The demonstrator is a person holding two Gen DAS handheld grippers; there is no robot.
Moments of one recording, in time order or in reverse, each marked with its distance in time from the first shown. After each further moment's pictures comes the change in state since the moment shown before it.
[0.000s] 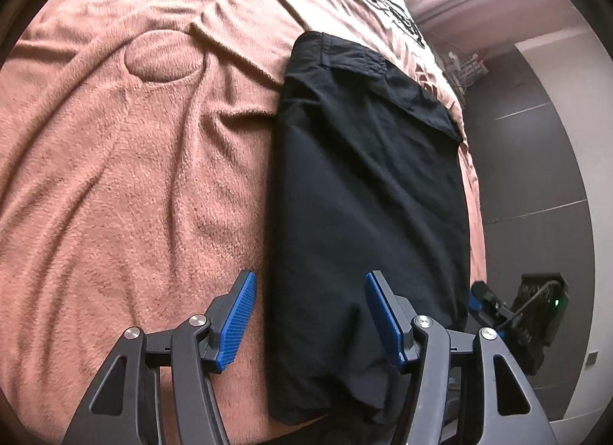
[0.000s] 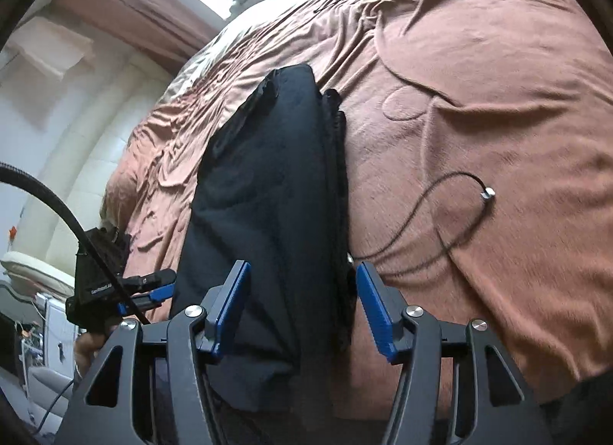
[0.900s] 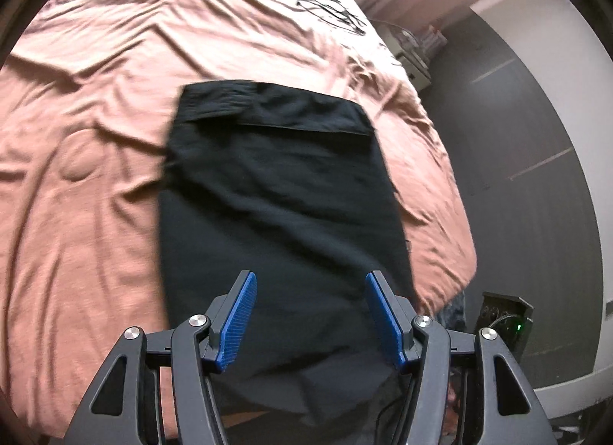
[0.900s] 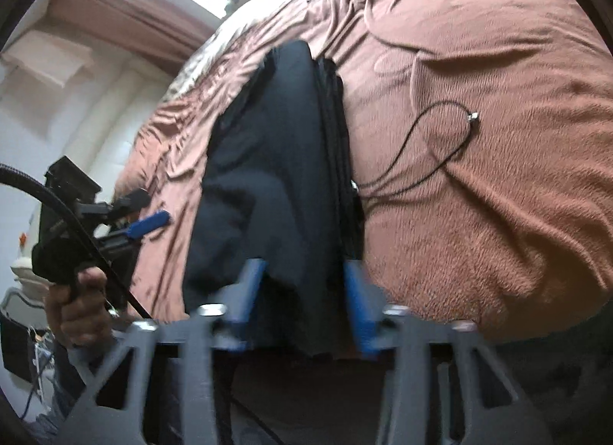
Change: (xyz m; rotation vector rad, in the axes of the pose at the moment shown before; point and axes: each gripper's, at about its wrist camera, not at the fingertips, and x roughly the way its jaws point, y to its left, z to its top) left arm -0.021 -0.088 0.015 0.195 -0.013 0.015; right arm -0.019 -0.003 -0.046 0.069 0.017 0.014
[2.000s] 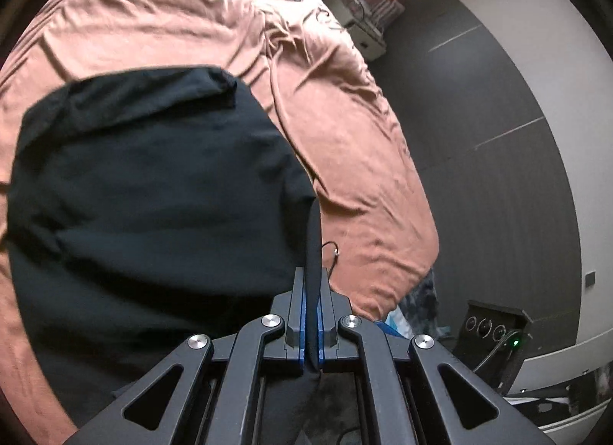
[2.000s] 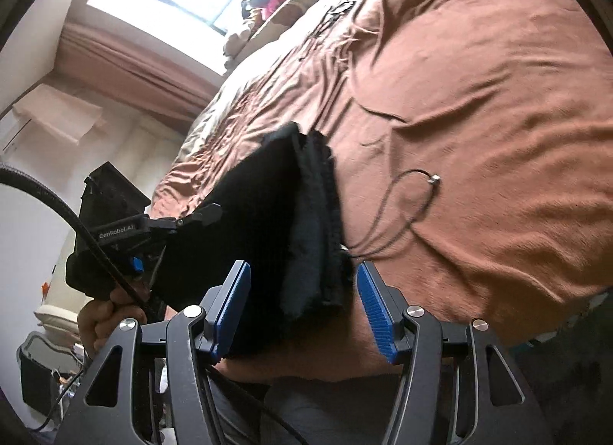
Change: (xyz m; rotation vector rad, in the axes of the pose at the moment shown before) left arm 0.076 -0.096 0.028 0.098 0.122 -0.153; right arm -0.060 -0.032 0.006 0.111 -0.190 0.088
